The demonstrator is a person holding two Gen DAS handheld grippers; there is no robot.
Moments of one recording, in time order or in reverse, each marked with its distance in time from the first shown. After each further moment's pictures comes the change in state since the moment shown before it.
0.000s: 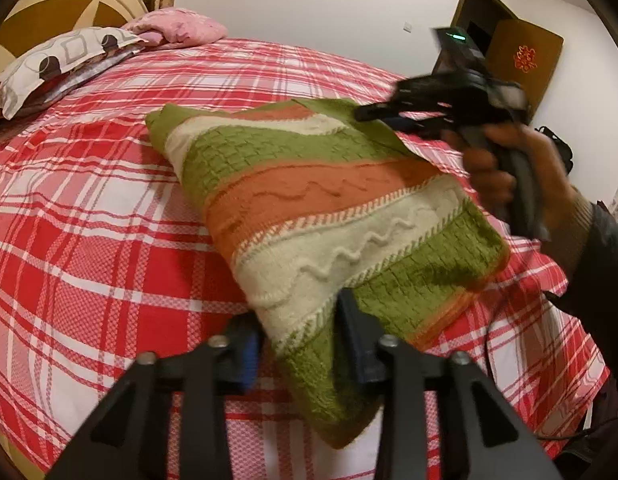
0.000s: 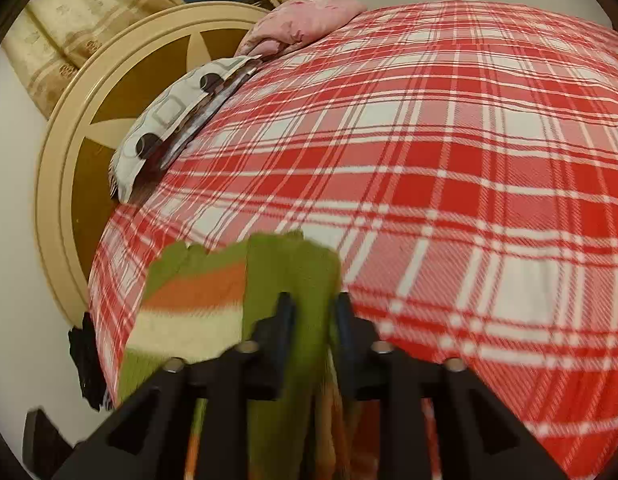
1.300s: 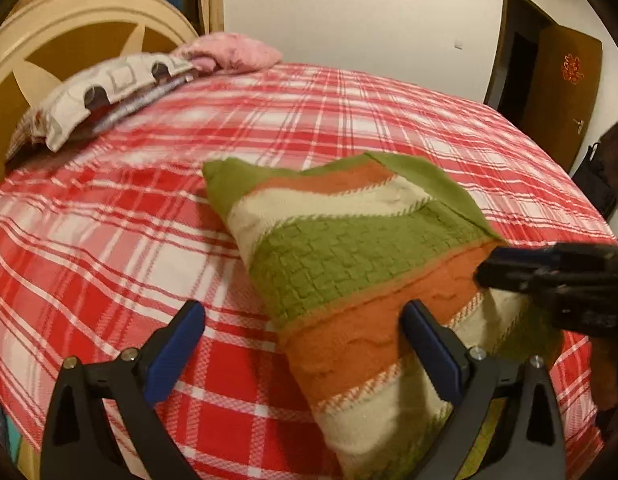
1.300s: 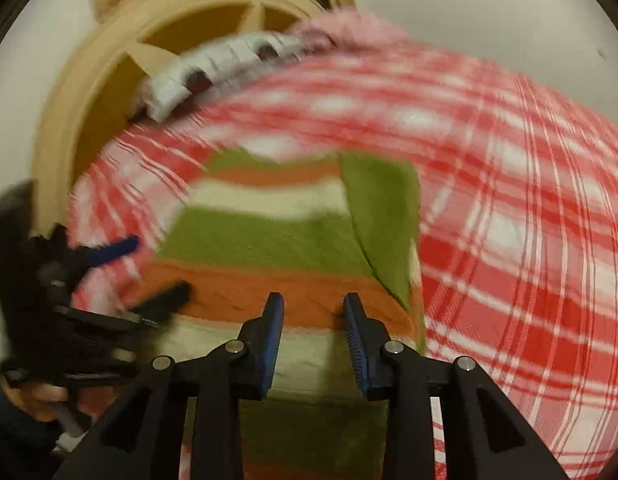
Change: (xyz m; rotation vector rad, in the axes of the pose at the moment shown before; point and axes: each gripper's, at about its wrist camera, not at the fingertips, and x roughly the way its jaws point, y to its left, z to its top) left arm 0.022 0.021 0.046 -0.036 -0.078 0.225; right arm -0.015 0.068 -0.086 -0.226 0.020 -0.197
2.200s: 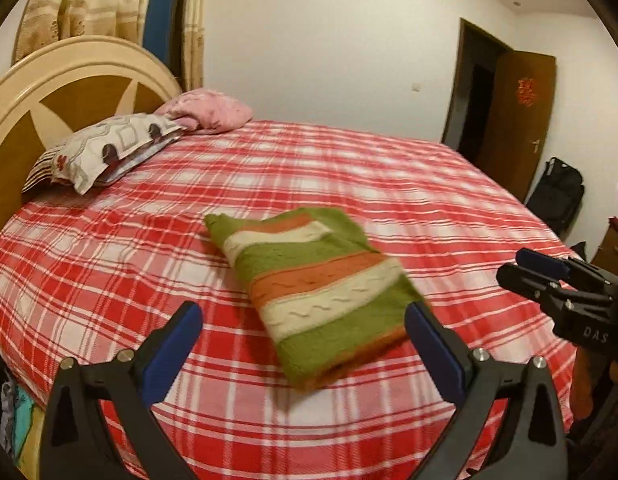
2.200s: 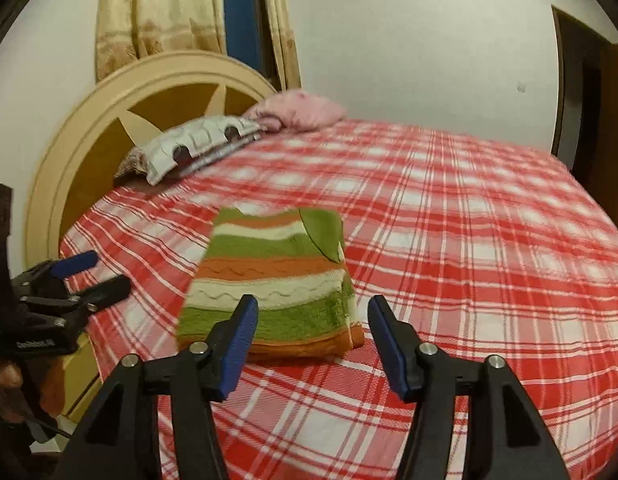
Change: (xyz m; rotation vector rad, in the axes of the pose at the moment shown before) left arm -0.174 -0.024 -0.035 0.054 -0.189 -0.105; right arm -0.205 0.063 -0.102 0.002 -0.371 -0.212
